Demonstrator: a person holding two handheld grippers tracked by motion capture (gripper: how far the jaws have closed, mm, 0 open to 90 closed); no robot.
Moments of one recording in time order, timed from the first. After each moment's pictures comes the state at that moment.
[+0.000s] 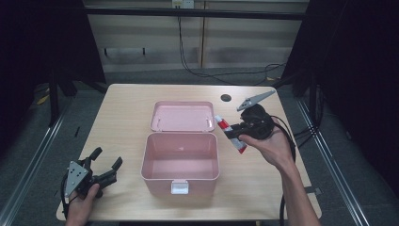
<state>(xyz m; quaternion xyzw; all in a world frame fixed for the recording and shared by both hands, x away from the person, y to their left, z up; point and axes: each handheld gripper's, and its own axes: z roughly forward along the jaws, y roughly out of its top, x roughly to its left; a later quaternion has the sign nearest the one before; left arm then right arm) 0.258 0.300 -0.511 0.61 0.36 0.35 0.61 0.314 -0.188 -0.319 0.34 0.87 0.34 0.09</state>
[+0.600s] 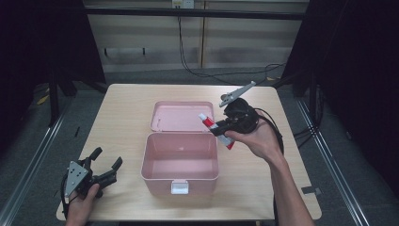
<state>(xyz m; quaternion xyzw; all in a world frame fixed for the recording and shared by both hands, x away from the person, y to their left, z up) 0.258 0.300 -0.511 0.61 0.36 0.35 0.61 0.326 -0.151 -0.305 0.29 0.89 0.33 0.08</state>
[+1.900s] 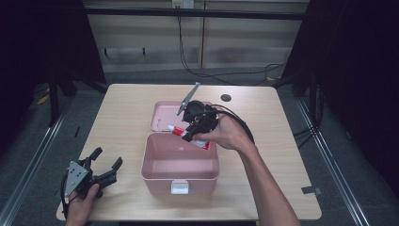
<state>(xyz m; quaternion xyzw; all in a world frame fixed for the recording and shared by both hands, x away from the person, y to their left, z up) 0.258 0.301 -0.511 0.62 0.36 0.35 0.61 0.349 -0.059 -0.314 0.18 0.95 0.24 0.04</state>
